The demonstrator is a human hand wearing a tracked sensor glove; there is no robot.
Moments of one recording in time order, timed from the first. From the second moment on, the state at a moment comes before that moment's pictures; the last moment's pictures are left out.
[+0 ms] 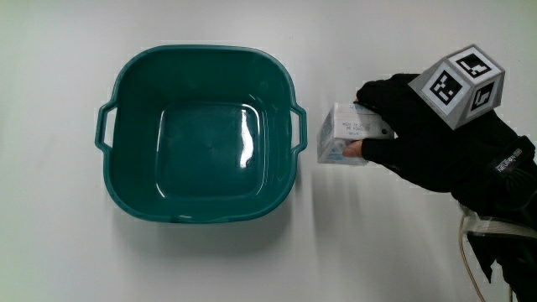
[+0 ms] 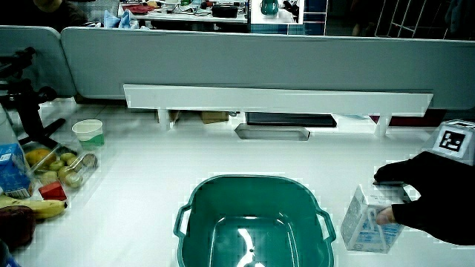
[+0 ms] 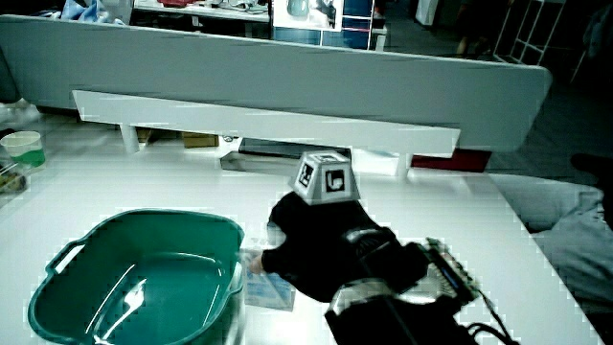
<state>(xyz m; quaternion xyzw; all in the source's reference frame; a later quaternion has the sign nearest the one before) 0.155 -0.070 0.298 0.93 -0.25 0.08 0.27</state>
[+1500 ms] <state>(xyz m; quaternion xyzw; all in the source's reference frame) 0.185 -0.067 0.377 0.91 -0.19 0.12 0.33</state>
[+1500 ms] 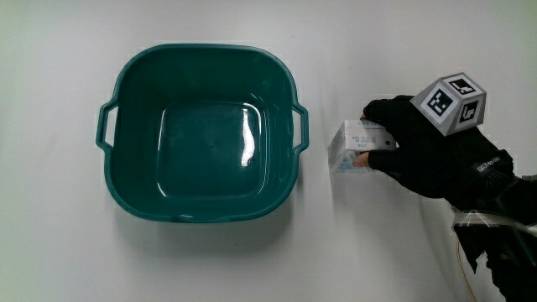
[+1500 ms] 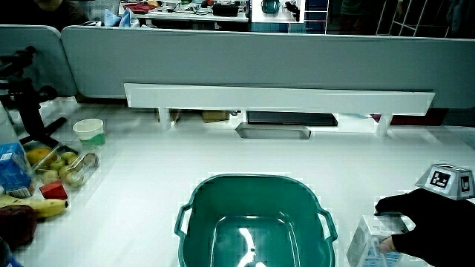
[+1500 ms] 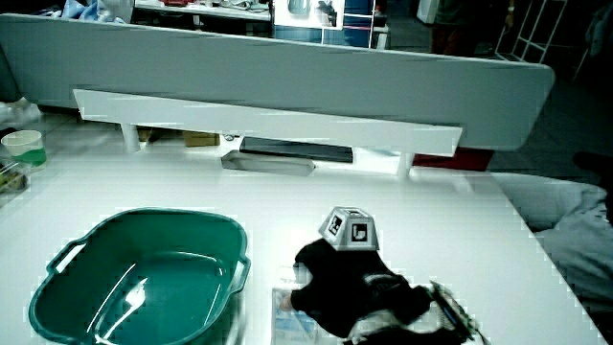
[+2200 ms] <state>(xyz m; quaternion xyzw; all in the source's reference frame) 0.128 -0.018 0.304 0.91 -0.25 0.09 0.31</state>
